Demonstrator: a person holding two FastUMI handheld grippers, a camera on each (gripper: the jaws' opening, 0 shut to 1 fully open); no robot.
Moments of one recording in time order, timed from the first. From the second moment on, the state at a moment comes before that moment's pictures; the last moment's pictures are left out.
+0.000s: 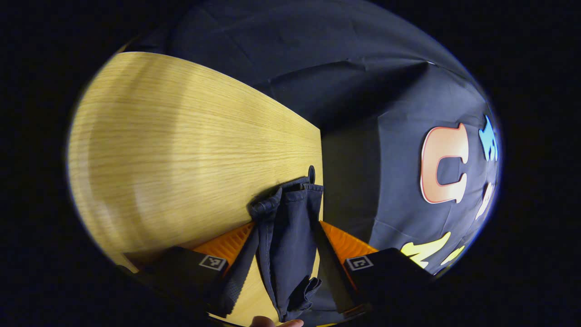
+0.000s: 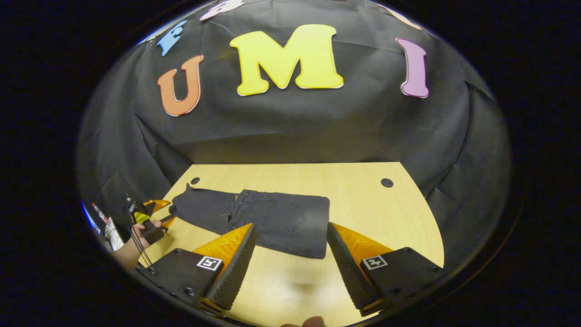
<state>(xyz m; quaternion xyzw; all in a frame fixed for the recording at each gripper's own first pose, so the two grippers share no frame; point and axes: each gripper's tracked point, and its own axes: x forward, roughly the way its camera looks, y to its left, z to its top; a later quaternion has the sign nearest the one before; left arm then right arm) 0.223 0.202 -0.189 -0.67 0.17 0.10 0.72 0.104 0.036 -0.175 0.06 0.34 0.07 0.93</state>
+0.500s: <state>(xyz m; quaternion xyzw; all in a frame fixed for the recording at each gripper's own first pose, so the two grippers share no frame) 0.274 0.196 -0.189 -0.68 0.16 0.08 0.71 0.084 0.015 -0.190 0.06 0.36 0.06 0.93</state>
